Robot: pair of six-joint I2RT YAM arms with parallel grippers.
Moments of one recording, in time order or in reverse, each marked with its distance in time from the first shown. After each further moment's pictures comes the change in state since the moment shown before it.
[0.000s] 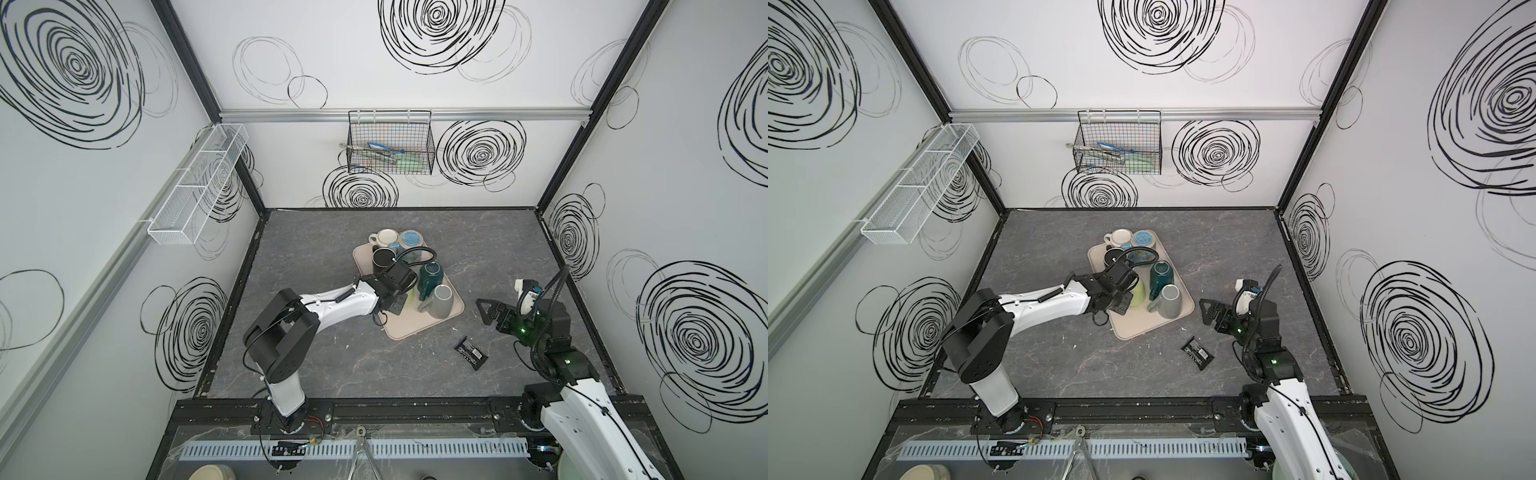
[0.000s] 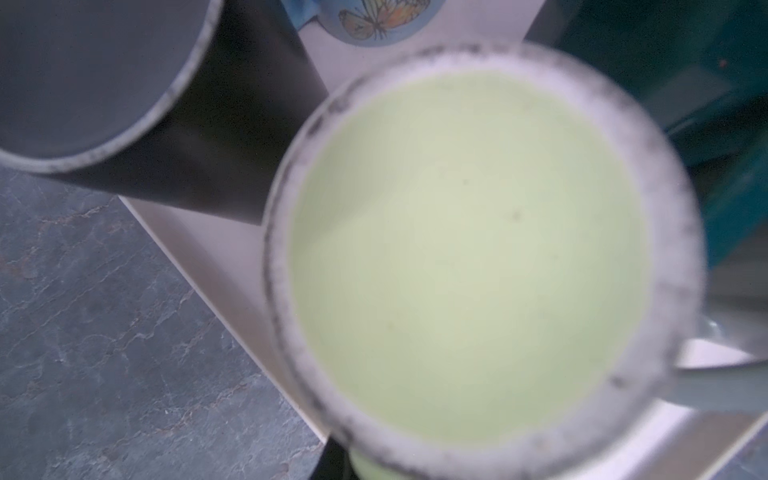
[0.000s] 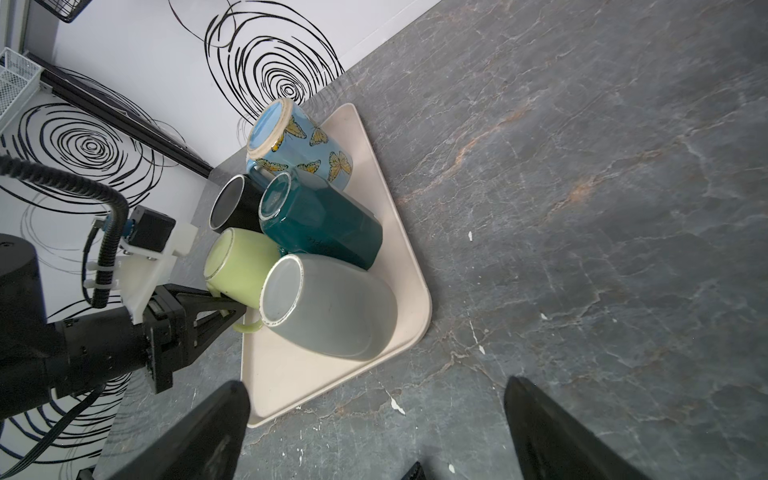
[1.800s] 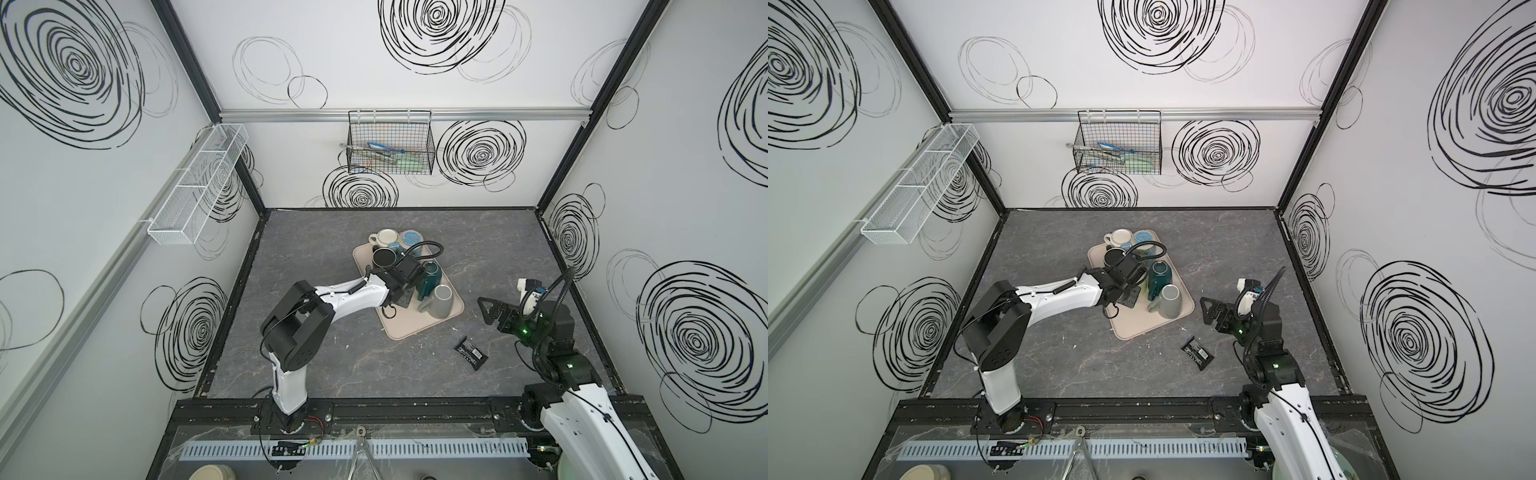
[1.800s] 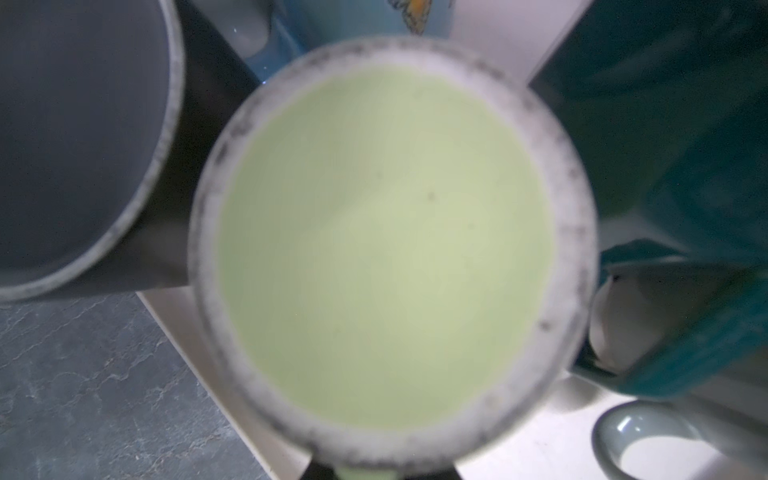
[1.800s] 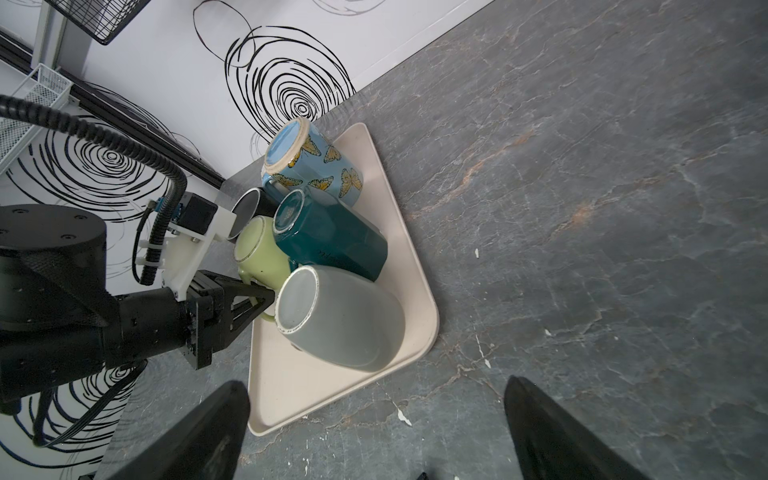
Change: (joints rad) left arm -0.008 0.135 0.144 -0.021 -0.029 -0.037; right arm 0.000 -0.055 0.000 0.006 0.008 -0.001
